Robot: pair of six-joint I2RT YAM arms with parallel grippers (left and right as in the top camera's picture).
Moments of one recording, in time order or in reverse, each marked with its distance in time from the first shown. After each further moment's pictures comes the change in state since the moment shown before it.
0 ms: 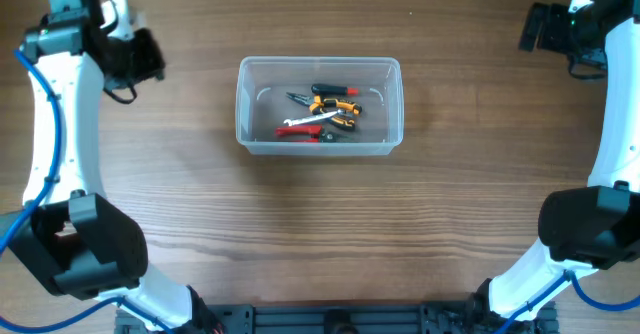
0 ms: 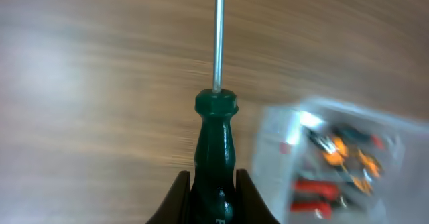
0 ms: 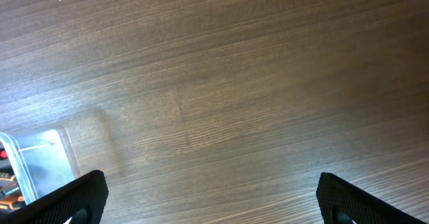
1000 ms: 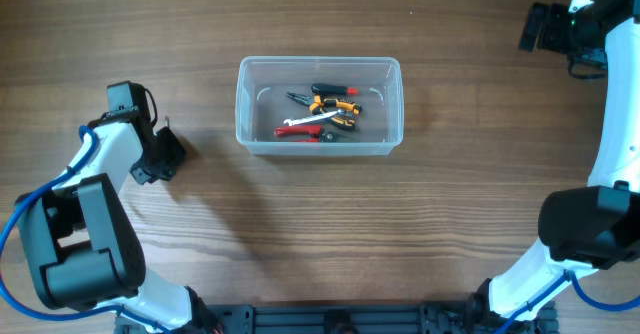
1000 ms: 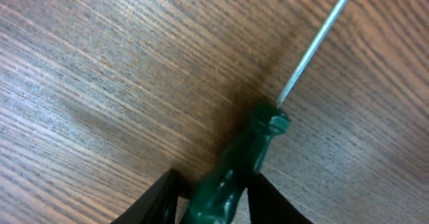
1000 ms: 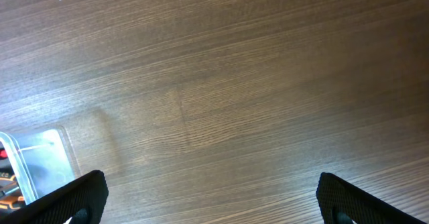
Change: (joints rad) left arm 0.061 -0.040 -0.728 0.406 -0.307 -0.315; right arm 0.000 0.000 0.000 -0.001 0.000 0.000
